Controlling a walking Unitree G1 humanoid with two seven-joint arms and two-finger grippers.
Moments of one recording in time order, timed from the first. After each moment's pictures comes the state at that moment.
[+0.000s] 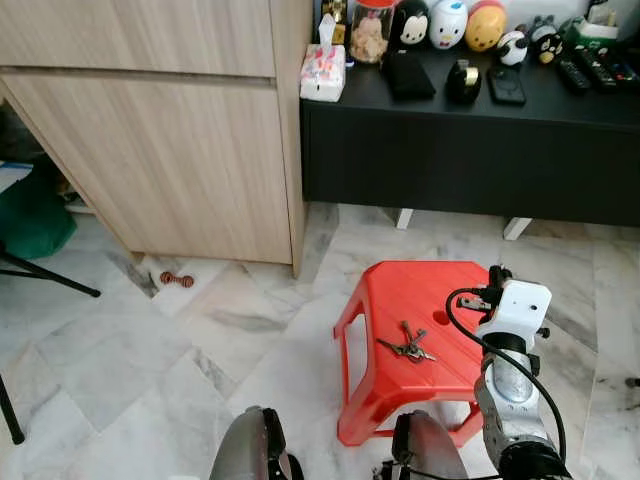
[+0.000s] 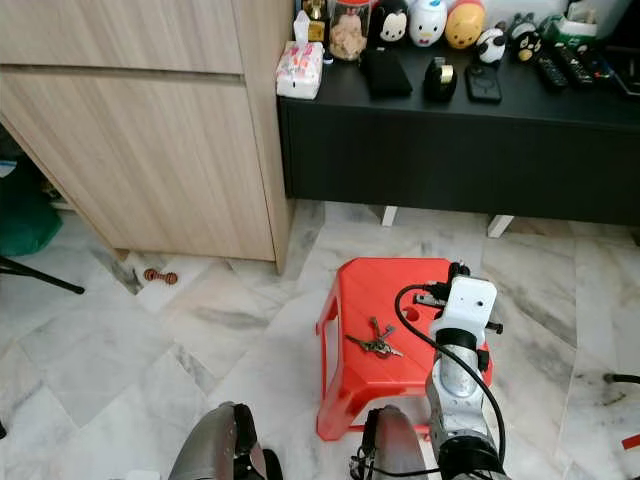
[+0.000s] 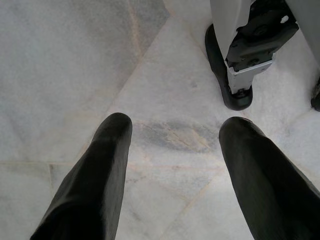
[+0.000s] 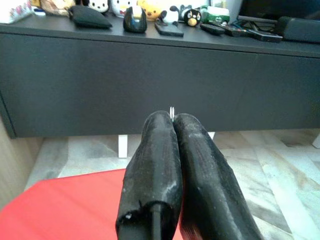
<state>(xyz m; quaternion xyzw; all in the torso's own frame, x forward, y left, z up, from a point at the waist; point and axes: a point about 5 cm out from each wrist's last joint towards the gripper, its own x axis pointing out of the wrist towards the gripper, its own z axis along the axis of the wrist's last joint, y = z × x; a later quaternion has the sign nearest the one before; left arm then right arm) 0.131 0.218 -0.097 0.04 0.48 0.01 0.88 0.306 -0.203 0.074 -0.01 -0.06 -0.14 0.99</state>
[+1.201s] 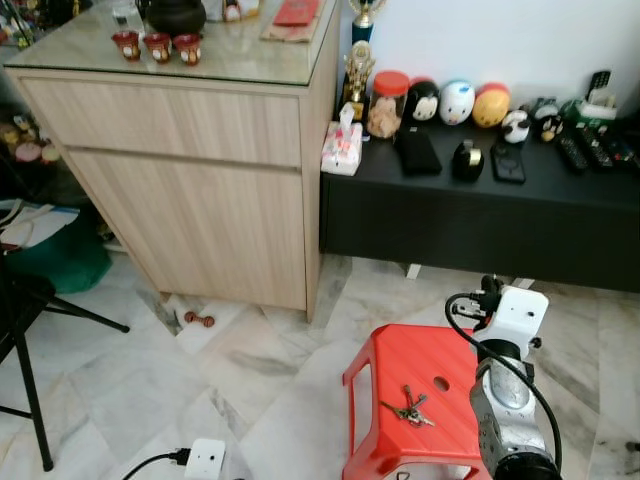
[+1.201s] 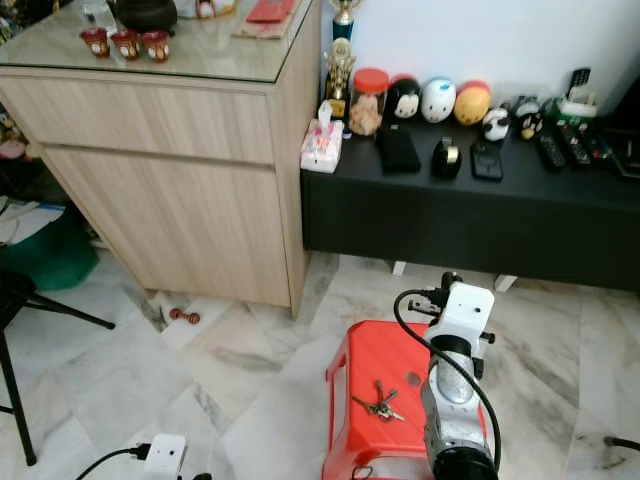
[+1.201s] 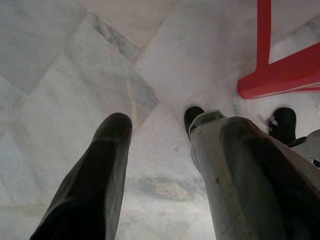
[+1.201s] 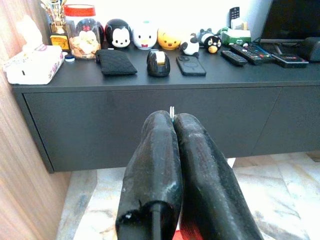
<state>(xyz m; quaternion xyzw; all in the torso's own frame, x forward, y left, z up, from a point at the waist) 0.171 0.193 -0.086 0.04 0.43 -0.01 0.90 0.303 -0.199 0.065 0.02 -0.02 -0.14 0.99</state>
